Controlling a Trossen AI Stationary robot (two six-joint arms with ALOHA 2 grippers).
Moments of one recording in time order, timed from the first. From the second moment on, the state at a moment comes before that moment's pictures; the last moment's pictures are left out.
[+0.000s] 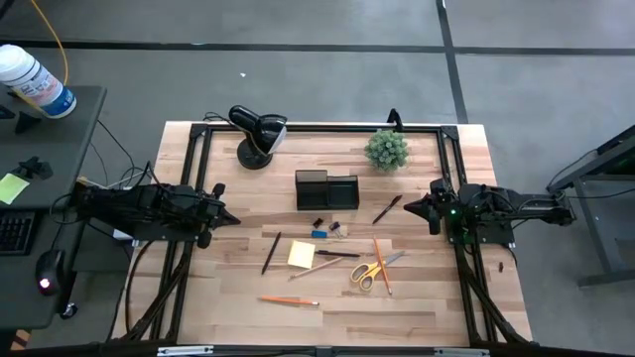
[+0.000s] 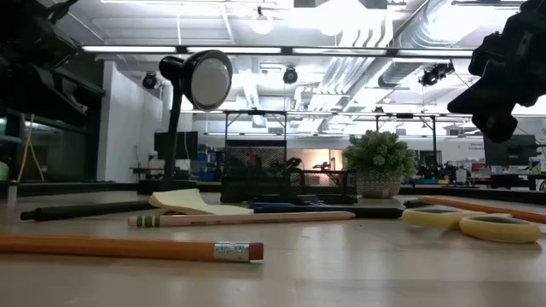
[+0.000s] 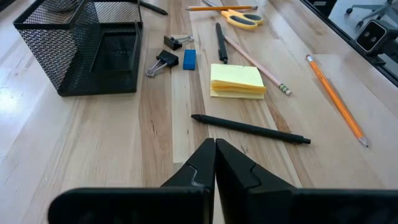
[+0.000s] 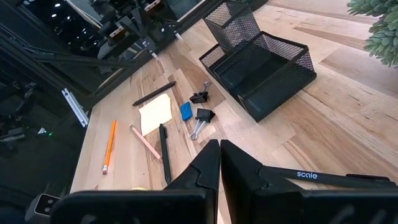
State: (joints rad) left arm 0.03 0.02 0.17 -0.65 0.04 -0.02; right arm 0.04 0.03 0.17 -0.47 0.12 0.67
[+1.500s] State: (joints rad) left arm 0.03 0.21 0.21 0.53 -0.36 0.37; right arm 0.04 0.39 0.45 0.23 0.44 0.21
